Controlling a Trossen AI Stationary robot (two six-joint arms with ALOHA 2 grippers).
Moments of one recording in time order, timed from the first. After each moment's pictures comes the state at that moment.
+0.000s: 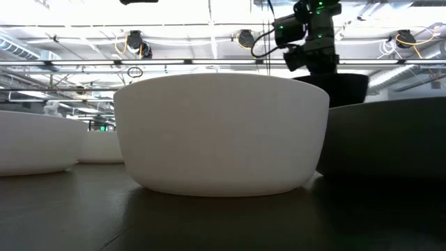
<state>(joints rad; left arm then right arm) 0.34 0.91 1.15 -0.55 0.09 0.26 -0.52 1.57 1.37 -1.37 -0.08 -0.02</state>
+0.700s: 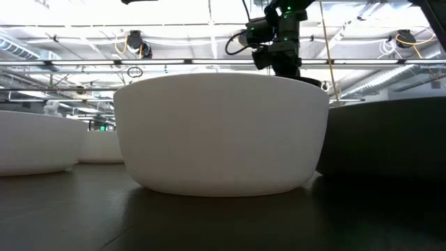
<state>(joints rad) 0.33 0.91 1.15 -0.55 0.13 0.26 -0.52 1.84 1.74 -1.40 -0.08 -0.12</state>
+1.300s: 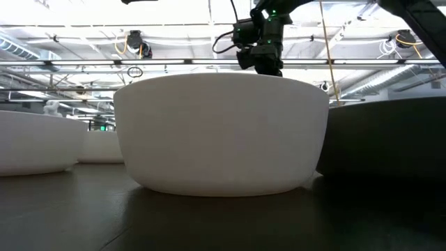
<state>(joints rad) 0.33 0.91 1.15 -0.55 0.13 0.26 -0.52 1.99 1.96 -1.41 -0.08 -0.17</state>
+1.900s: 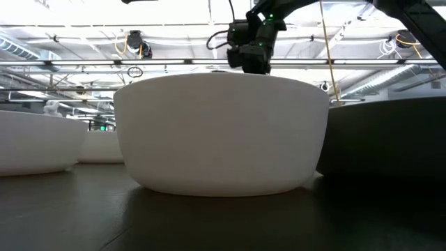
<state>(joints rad) 0.34 0.91 1.15 -0.55 0.13 0.27 -0.53 2.02 1.96 -1.25 -0.19 -0.21</state>
